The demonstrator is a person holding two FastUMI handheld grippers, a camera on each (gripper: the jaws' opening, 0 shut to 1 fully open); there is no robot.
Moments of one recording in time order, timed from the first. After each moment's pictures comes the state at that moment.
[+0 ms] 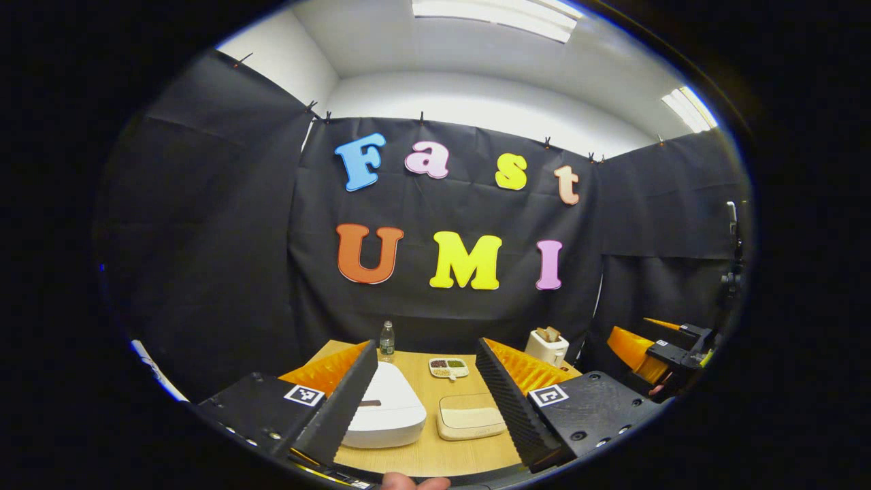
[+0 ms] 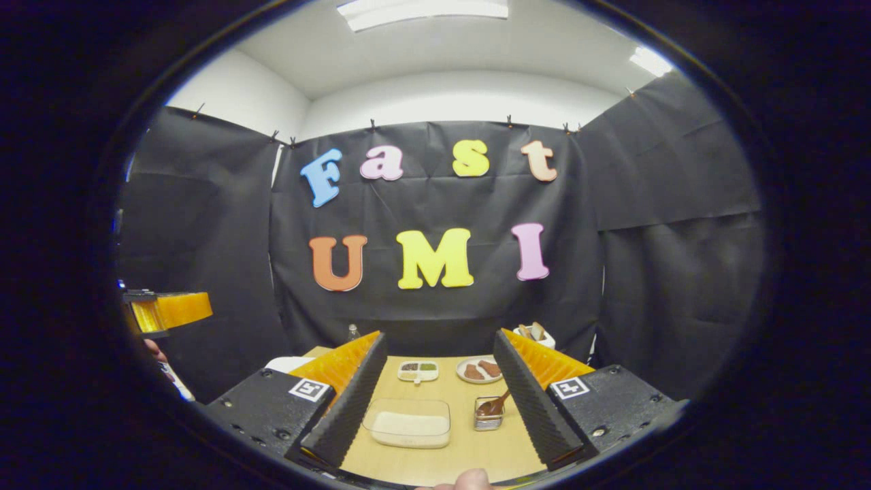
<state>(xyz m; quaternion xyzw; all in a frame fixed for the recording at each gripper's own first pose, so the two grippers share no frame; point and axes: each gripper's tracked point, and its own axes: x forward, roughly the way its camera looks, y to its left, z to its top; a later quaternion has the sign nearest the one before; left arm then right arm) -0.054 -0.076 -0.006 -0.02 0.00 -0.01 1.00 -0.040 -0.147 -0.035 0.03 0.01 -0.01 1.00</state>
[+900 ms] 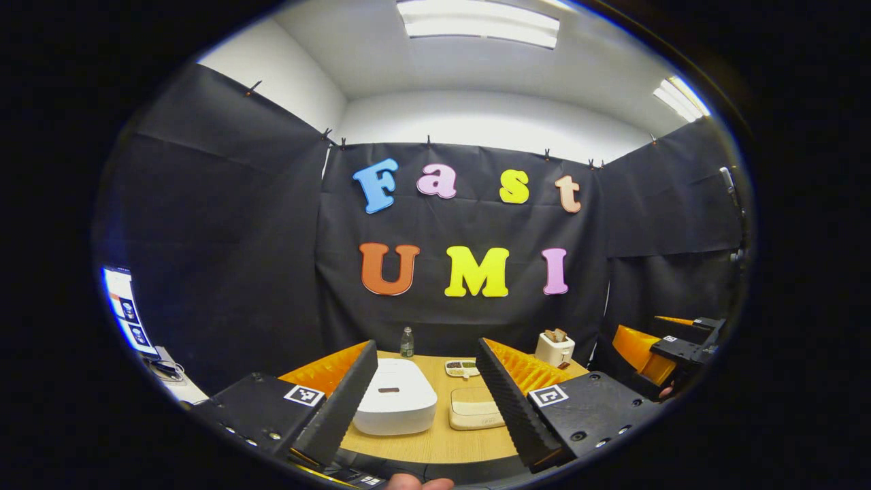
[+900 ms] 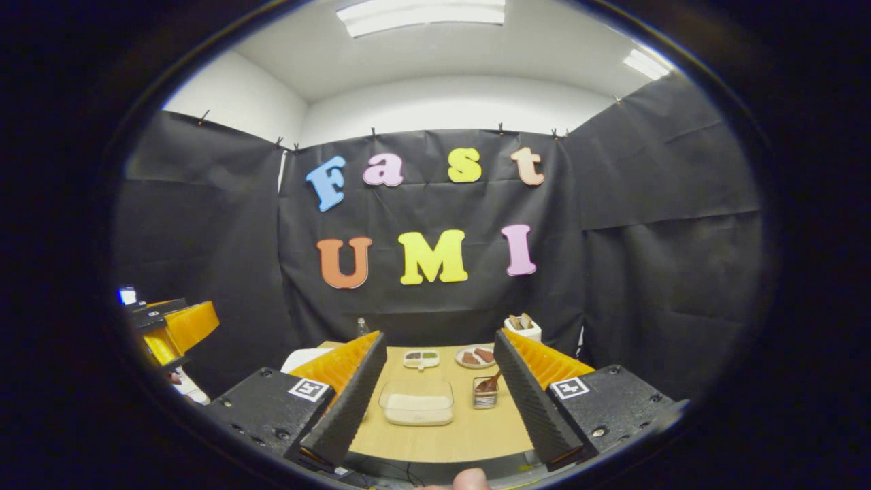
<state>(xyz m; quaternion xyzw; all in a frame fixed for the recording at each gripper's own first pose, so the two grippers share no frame) -0.132 -0.084 -0.008 0.01 -0.03 0.03 1.00 -0.132 -0.138 -0.028 0.04 0.02 -0.02 1.00</state>
